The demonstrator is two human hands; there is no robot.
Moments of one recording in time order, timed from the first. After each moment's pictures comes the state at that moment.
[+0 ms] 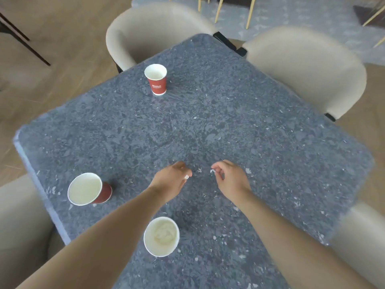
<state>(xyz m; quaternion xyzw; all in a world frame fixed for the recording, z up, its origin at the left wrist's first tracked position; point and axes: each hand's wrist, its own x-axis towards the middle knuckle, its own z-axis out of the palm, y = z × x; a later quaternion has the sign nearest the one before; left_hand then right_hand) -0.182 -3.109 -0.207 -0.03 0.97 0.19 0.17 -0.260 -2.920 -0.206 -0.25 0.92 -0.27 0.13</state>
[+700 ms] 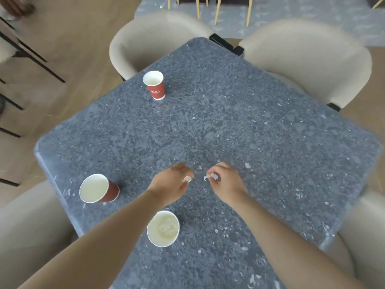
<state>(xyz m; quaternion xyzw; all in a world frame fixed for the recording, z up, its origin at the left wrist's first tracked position) -0.162 -3.094 -0.171 -0.04 0.97 0.21 0.14 -0.238 -2.915 -0.207 -0.25 0.89 -0.35 0.15</state>
